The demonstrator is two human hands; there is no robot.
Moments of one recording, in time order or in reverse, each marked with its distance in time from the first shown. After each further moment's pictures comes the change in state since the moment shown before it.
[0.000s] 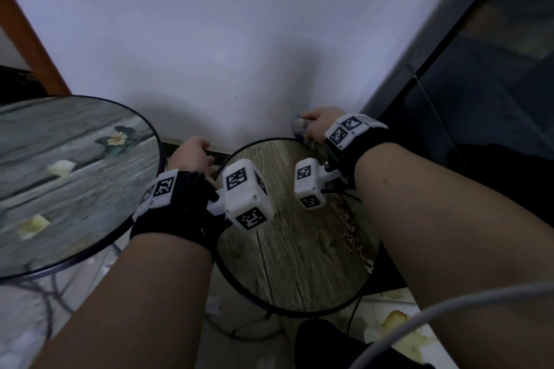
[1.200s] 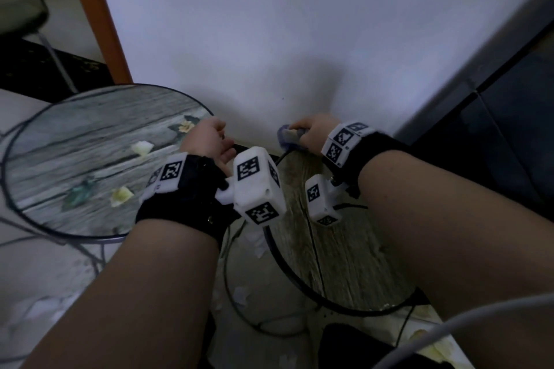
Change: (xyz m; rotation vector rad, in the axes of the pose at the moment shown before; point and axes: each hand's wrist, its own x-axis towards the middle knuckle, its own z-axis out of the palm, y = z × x) left_hand -0.011 0.039 -0.064 -0.113 0.007 0.066; right_hand -0.019 -0.085 0.059 -0.498 -0.145 -0.362
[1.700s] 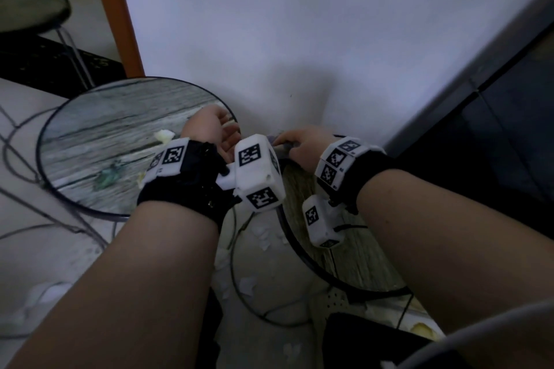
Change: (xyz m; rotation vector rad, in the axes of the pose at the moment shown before) left_hand -0.015 0.012 -0.022 -0.139 -0.052 -0.028; right_hand -0.046 -0.047 0.014 0.039 -0.020 -0.095
